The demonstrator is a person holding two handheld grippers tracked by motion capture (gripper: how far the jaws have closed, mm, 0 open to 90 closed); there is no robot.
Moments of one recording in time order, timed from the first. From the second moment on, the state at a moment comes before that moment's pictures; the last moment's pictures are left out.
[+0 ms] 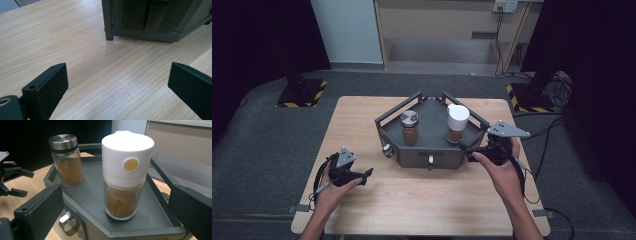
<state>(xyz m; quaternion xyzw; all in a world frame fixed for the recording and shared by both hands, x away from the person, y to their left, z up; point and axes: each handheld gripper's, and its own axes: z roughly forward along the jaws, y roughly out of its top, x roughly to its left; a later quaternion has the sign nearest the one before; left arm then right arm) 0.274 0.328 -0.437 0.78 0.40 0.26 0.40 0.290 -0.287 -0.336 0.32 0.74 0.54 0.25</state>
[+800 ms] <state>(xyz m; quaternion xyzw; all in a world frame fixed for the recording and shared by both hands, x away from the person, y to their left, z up) 0.274 0.327 -0.440 0.78 0.40 0.26 0.40 0.257 -0.313 -0.381 0.34 0.73 0.53 0.27</state>
